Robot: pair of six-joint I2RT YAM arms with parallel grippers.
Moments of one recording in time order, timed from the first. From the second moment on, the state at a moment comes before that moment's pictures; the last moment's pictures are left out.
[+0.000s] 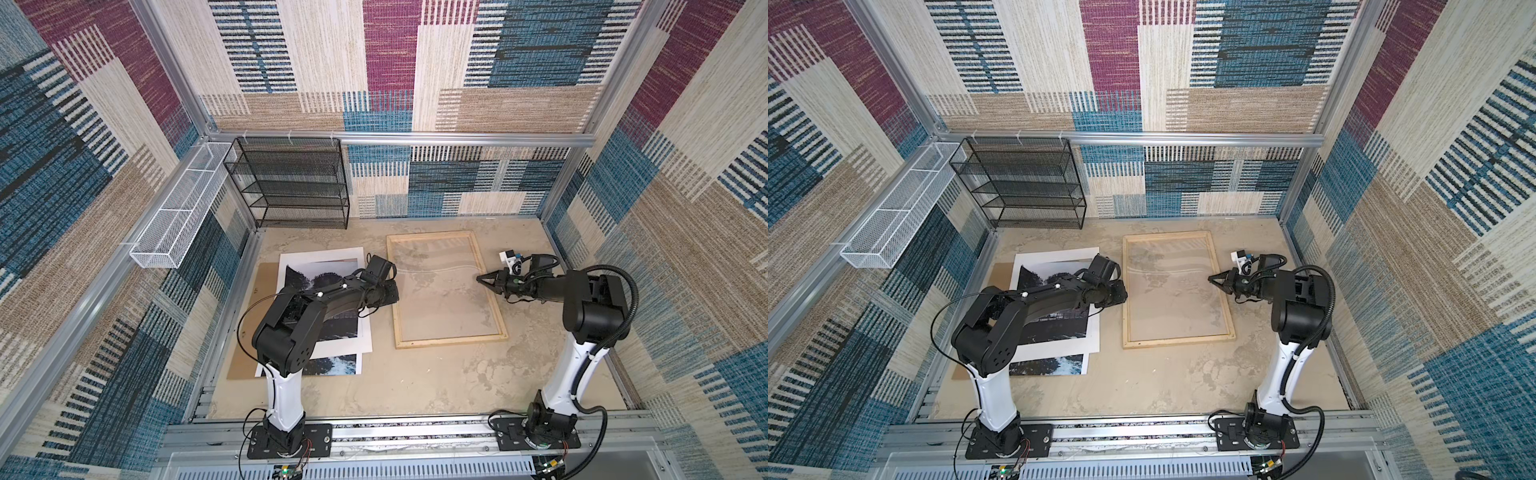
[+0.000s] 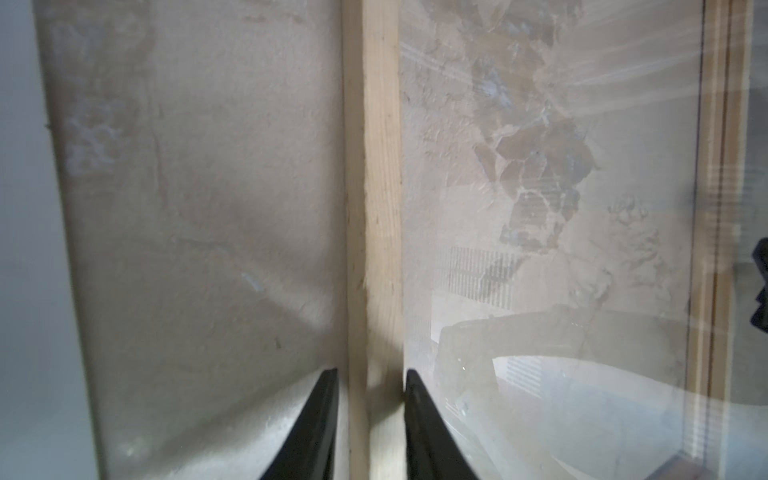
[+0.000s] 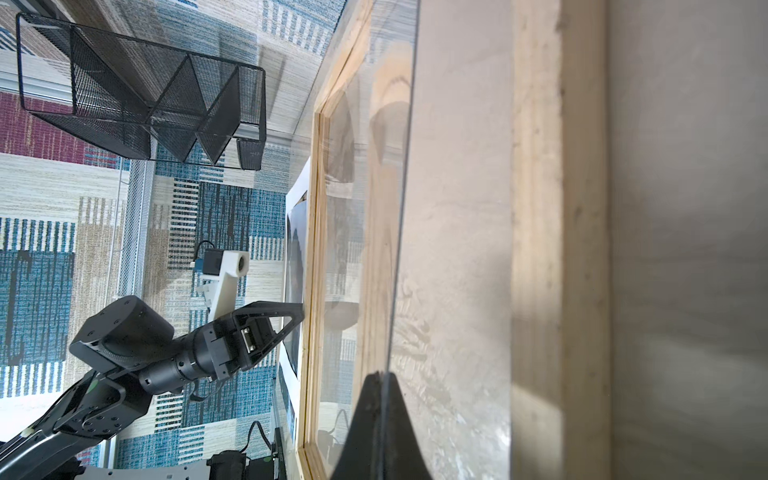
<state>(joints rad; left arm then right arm) -0.56 1.93 1.19 -0.22 0.08 -0.70 -0.23 2.01 1.02 0.09 -1.13 0.42</state>
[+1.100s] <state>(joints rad) -0.56 1.93 1.16 -0.17 0.06 -0.74 -0.21 2.01 1.03 0.00 -1.11 0.38</state>
